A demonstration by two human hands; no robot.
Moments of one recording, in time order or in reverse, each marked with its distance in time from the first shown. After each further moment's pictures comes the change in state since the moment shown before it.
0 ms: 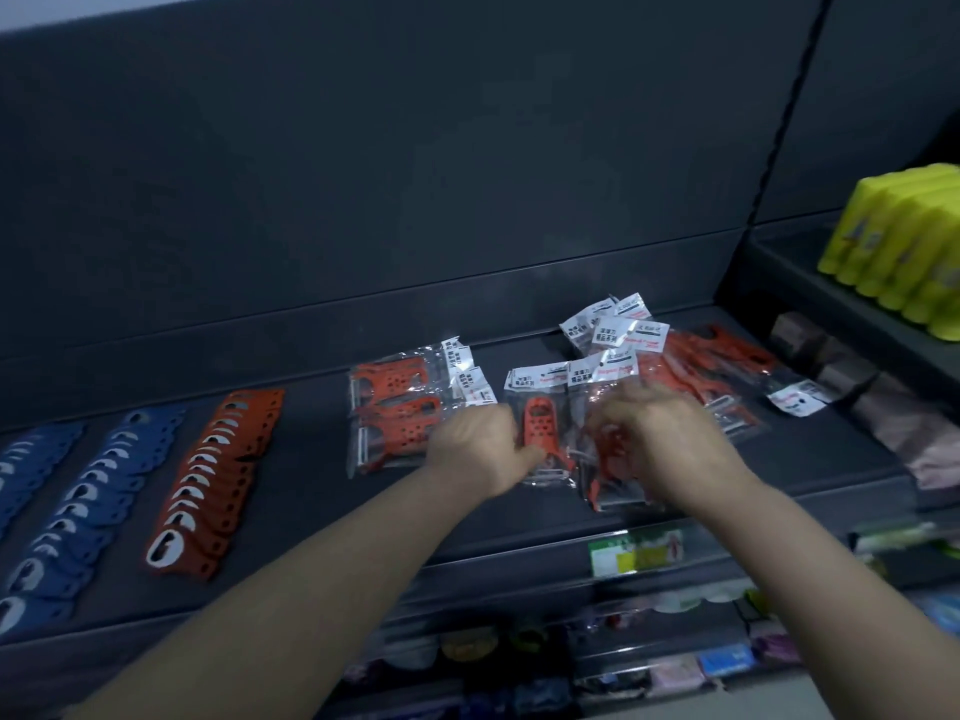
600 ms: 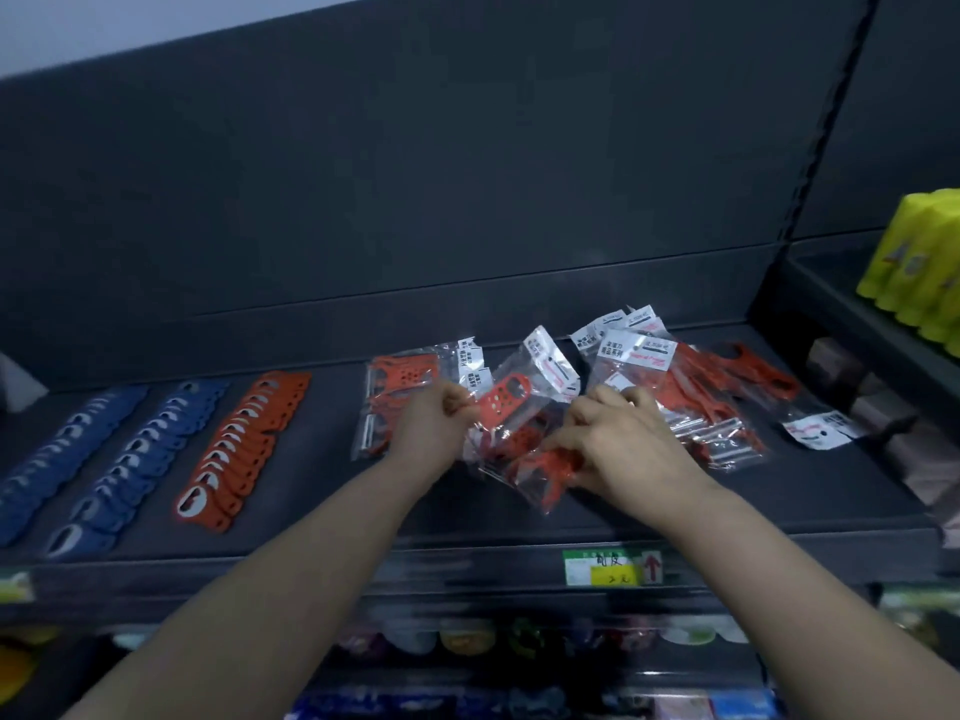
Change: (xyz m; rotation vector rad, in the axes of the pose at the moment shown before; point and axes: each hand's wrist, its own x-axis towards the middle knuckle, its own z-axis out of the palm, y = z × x) left_hand 0.010 -0.029 0.018 -0.839 0.387 -0.260; right_hand 0.010 0.002 0.003 -0.116 -0.006 -0.320
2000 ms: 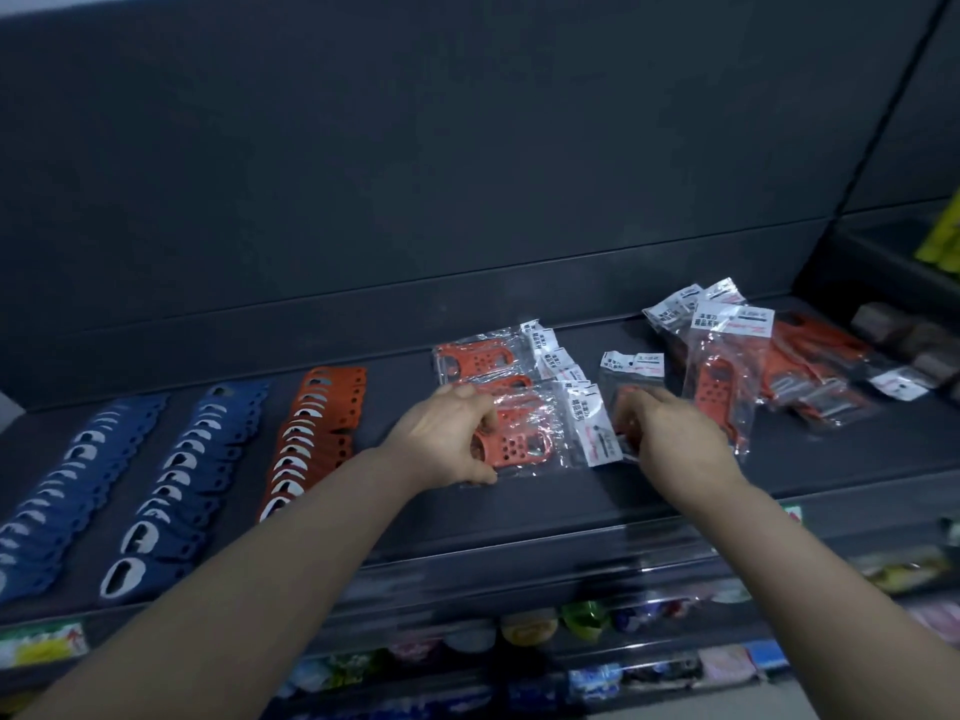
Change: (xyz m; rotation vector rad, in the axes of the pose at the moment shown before) left_hand 0.023 -0.059 -0.127 0.839 -0.489 0.545; right_hand 0.044 -0.097 0.039 0.069 0.000 0.607
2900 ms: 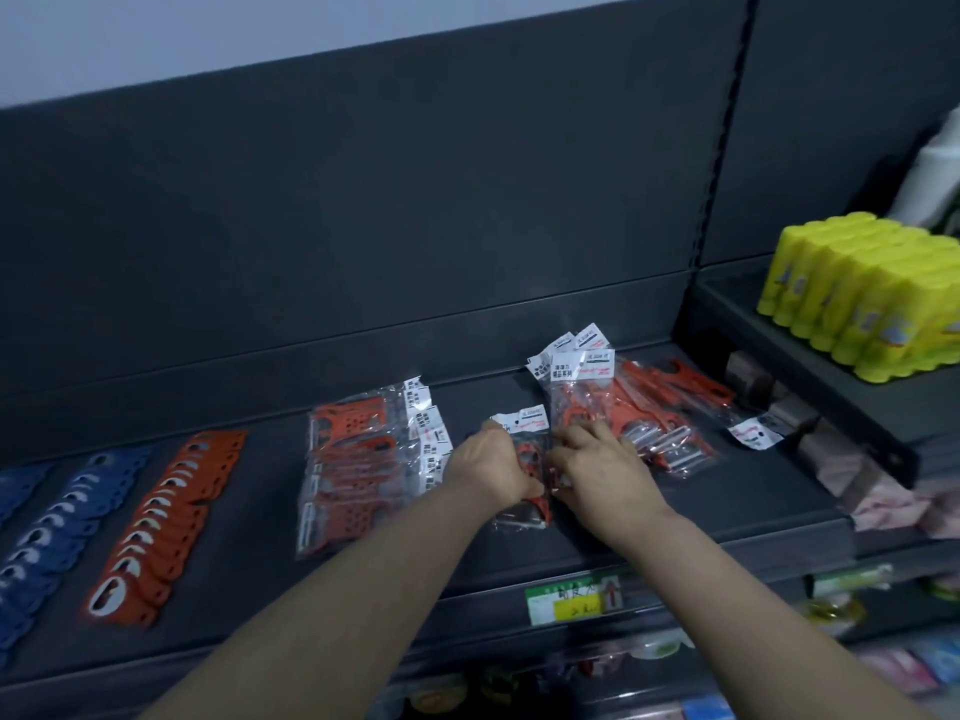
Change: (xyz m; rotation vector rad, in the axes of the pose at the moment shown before) left_hand 0.124 0.205 0.019 -0.219 -0.076 -0.482; right_hand 0.021 0.122 -0.030 -0.092 -0.116 -0.245
